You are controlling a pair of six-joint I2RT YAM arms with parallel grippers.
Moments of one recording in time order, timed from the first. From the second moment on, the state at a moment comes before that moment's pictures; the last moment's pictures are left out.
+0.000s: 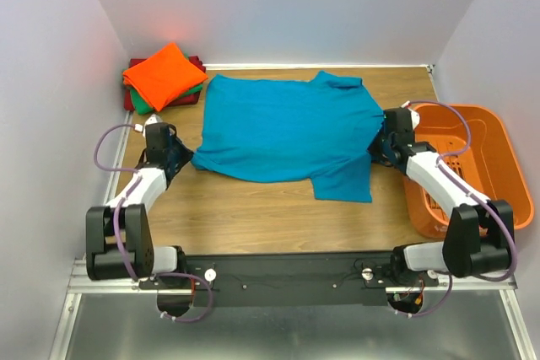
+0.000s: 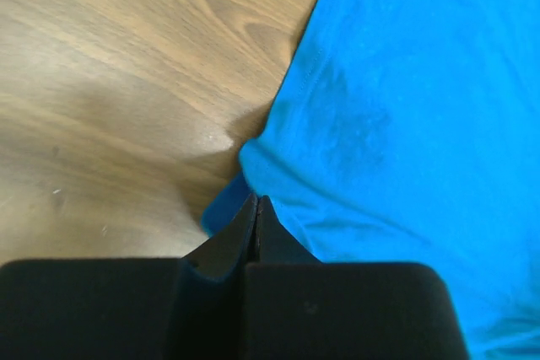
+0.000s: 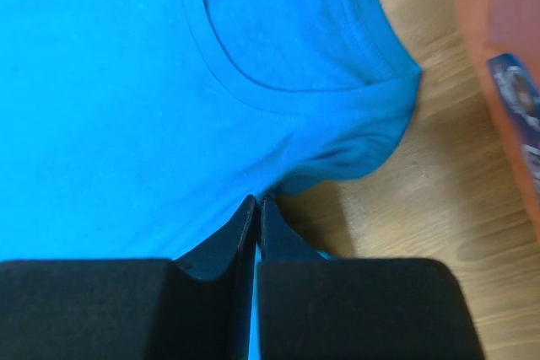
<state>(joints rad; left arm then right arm) 0.07 1.36 0.66 0.00 0.08 -0.67 0.15 1.36 0.84 -0.31 0.18 0.63</state>
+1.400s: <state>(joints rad) 0.07 1.06 0.45 -0.04 -0.07 -0.74 0.58 1.17 0.57 -0.48 0.20 0.84</state>
